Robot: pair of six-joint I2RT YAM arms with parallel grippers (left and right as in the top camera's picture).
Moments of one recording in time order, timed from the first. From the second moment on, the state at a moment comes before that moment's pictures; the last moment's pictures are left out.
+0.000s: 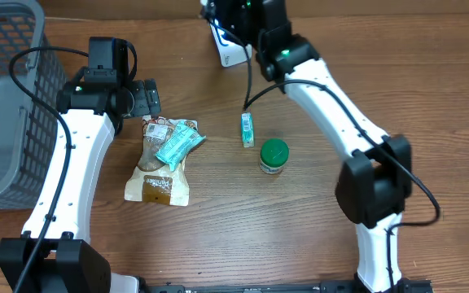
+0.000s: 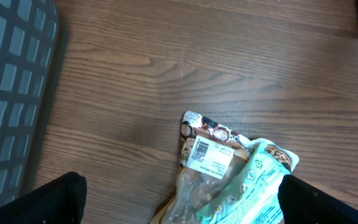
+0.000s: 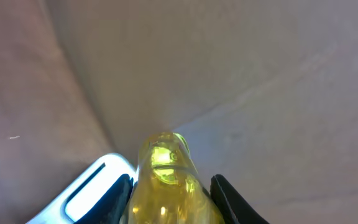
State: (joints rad) left arm -0.05 1.62 1.45 -0.89 -0.17 -0.23; right arm 0.48 2.20 2.00 -0.10 0.01 -0.86
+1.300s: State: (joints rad) left arm -0.05 1.62 1.45 -0.89 -0.17 -0.23; right arm 0.49 2.41 2.00 0.16 0.12 -1.09
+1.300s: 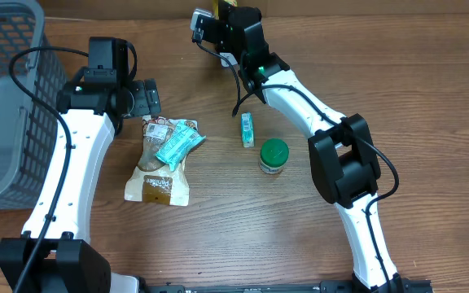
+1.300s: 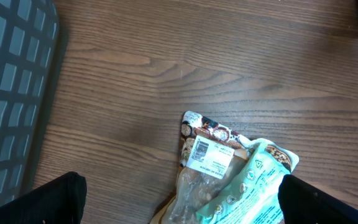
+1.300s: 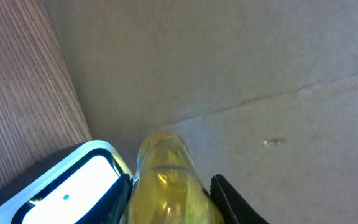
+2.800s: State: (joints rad) left arm -0.05 1.62 1.45 -0.89 -0.17 -0.23; right arm 0.13 1.84 2.01 -0.80 0.13 0.02
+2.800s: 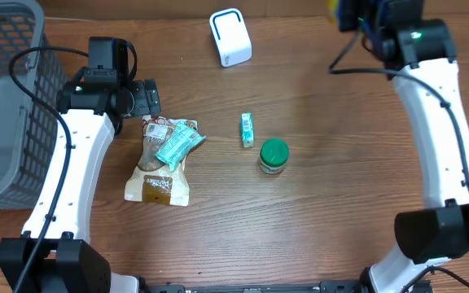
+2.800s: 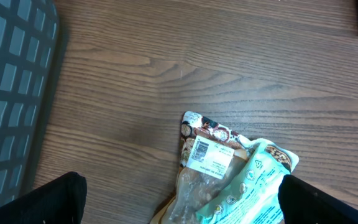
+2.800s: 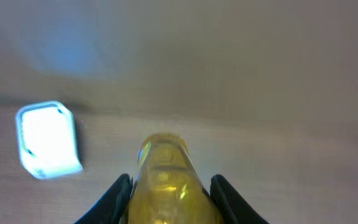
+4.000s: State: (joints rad) left arm -0.05 1.62 1.45 -0.89 -0.17 -0.23; right arm -0.11 1.85 1.60 -0.99 0.22 0.29
